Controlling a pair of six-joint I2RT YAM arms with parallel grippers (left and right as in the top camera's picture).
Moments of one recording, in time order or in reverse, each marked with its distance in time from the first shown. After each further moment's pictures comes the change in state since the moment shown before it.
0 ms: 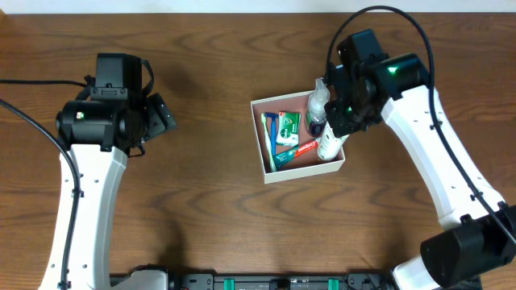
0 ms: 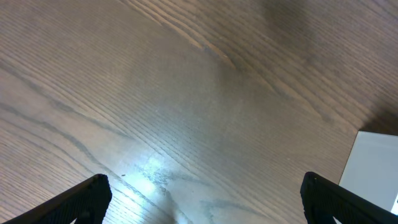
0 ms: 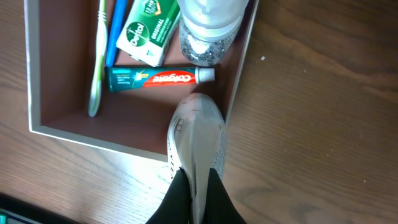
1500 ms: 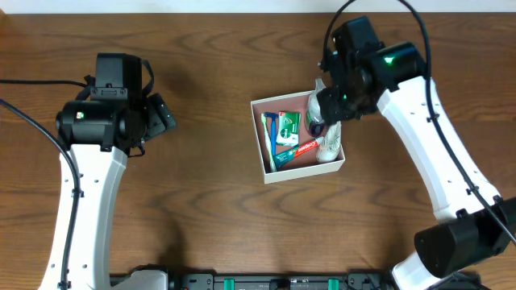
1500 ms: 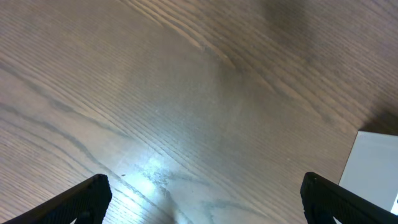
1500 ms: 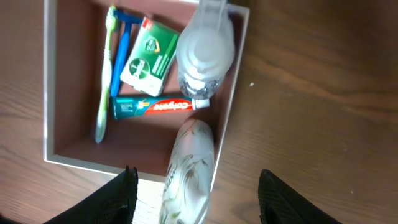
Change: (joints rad) left arm 0.000 0.000 0.000 0.000 0.000 0.000; right arm 0.014 0.053 0.153 -0.024 0.035 0.058
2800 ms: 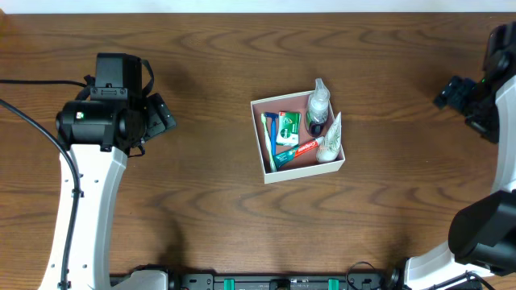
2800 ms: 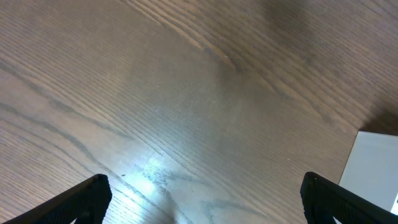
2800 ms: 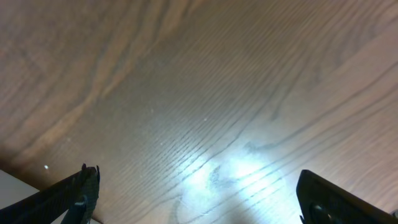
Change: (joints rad) left arm 0.000 0.000 0.000 0.000 0.000 0.000; right arm -0.656 0.001 -0.137 0.031 0.158 0.394
